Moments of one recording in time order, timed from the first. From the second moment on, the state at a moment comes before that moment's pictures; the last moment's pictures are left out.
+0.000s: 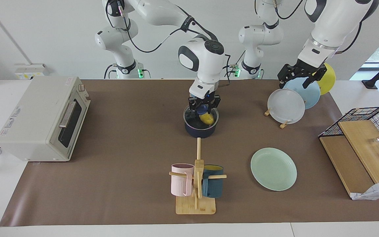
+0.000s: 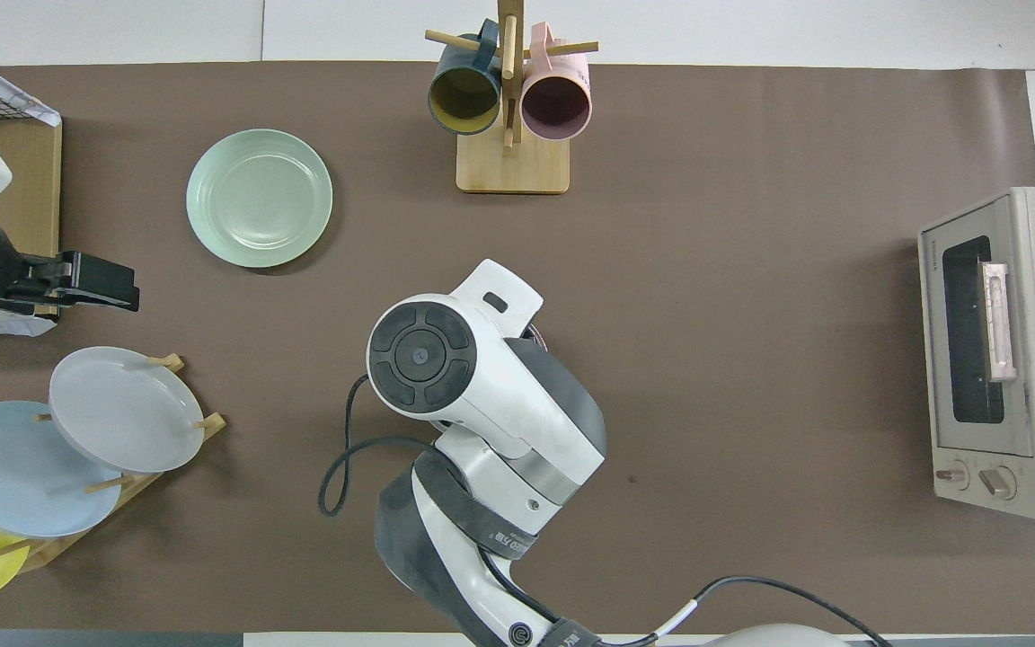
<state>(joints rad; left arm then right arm) -0.10 -0.06 -0.06 -1.64 -0.03 1.55 -0.09 0.72 0.34 0.00 -1.59 -0.05 1.99 0.66</state>
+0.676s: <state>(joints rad) -0.24 -0.09 -0.07 -1.79 -0.03 1.70 -0.32 0.52 0.31 0.00 -1.57 -0.05 1.90 0.22</state>
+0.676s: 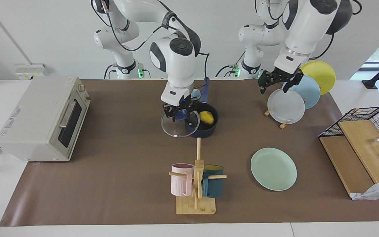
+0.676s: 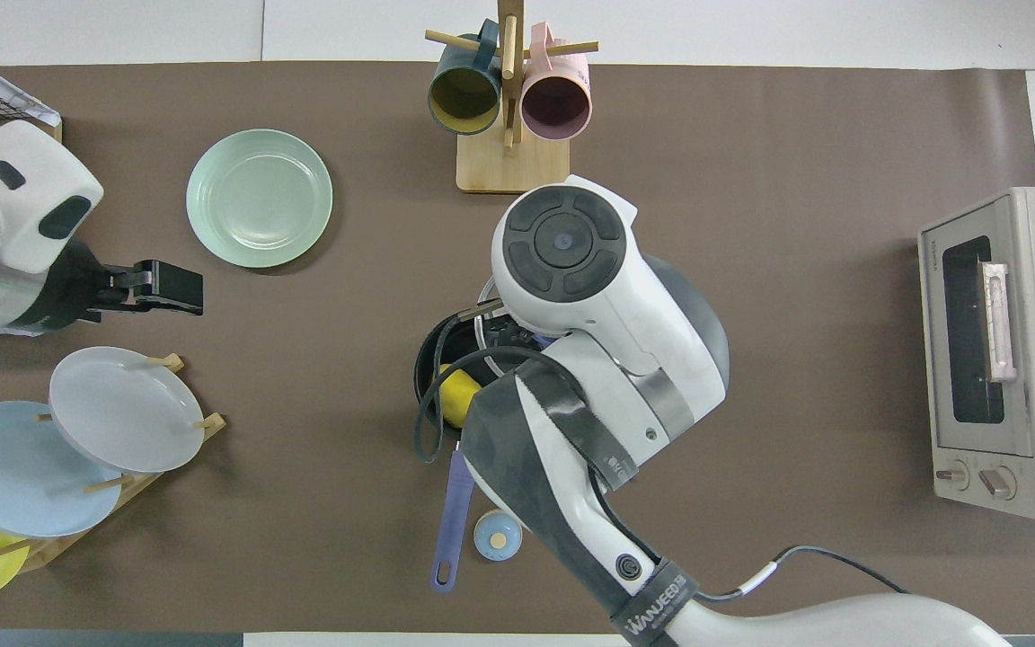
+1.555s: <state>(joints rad) -0.60 0.14 -0.08 -1.91 -0.03 2.07 -0.77 0.19 0.30 -0.01 -1.87 -0.18 2.21 -0.20</state>
